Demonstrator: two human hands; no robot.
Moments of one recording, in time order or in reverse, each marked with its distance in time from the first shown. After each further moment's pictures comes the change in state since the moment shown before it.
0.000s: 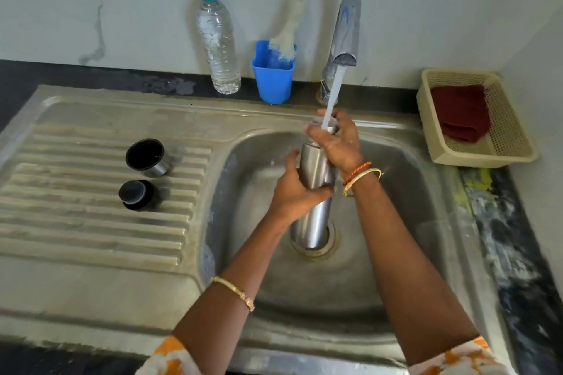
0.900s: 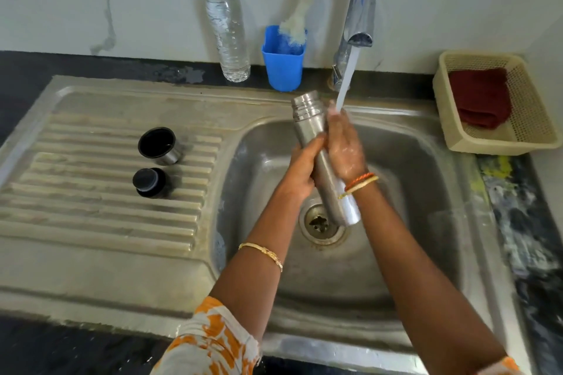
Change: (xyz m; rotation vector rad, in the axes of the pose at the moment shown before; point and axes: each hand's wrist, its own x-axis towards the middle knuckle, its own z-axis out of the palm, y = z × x) left_hand 0.016 0.024 0.001 -0.792 -0.046 -0.234; right_hand -0.034 0.003 0.014 -0.277 0.032 -0.128
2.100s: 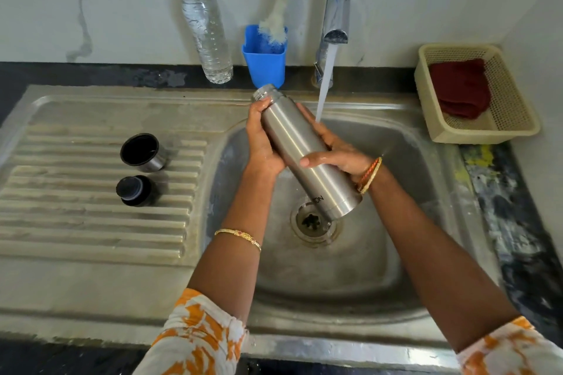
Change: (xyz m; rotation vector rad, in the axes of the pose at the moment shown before) left_hand 0.010 0.046 -0.009 -0.174 0.031 0.074; right_hand 0.017 0.023 -0.037 0.107 -0.782 0.130
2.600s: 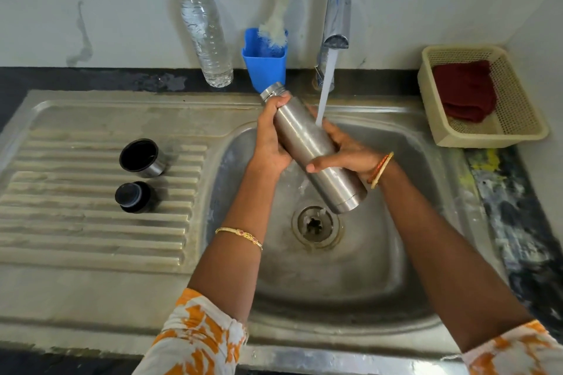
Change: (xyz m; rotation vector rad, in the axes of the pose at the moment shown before) left_hand 0.002 0.007 0.020 0.054 0.033 -0.068; right_hand 0.002 -0.001 -0.021 -0.102 0.056 0.060
